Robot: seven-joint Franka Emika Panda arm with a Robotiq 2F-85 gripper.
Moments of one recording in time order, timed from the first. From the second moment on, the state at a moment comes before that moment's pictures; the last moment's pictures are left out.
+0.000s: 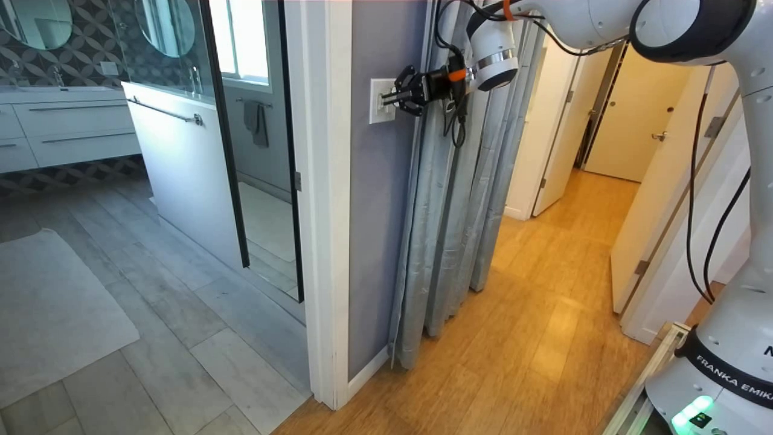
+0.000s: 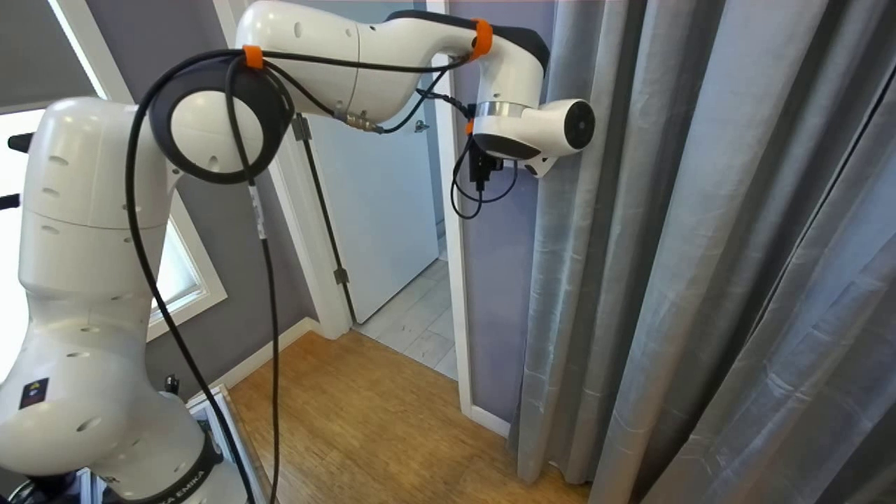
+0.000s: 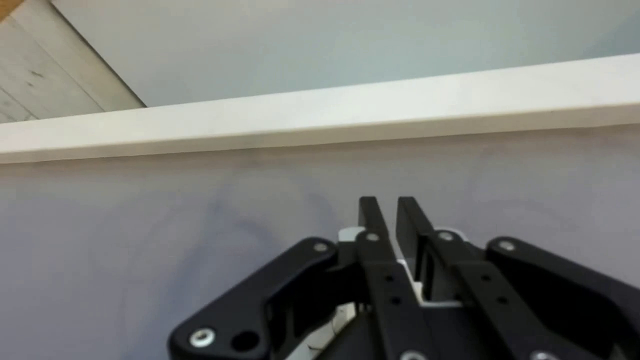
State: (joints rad) arm -0.14 0.50 -0.07 -1.43 1.35 1.78 -0.18
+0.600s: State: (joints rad) arm -0.12 0.25 -0.09 -1.53 0.90 1.76 -0.15
